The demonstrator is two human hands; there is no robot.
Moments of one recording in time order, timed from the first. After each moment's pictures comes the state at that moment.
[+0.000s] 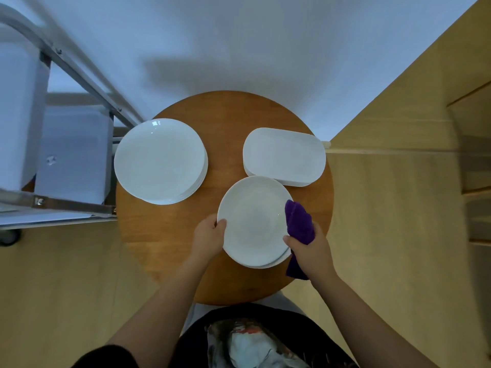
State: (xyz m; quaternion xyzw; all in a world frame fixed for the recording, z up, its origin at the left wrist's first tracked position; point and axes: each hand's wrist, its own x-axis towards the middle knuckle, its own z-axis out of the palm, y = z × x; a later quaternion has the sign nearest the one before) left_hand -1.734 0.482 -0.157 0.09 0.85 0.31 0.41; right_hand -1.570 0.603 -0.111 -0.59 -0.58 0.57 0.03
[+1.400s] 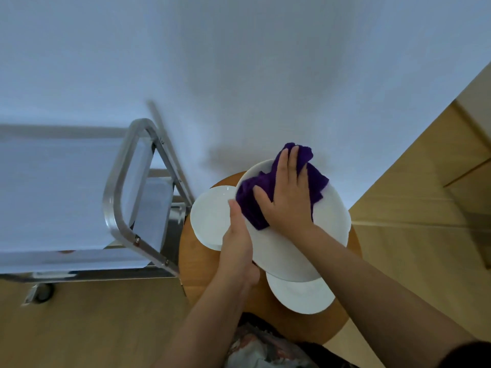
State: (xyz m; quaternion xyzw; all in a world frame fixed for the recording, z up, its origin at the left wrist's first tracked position) left_hand -1.770 0.444 0.064 -0.13 0.57 0.70 0.40; right_hand -1.758 0.552 0.061 -0.32 -0.92 0.16 0.16
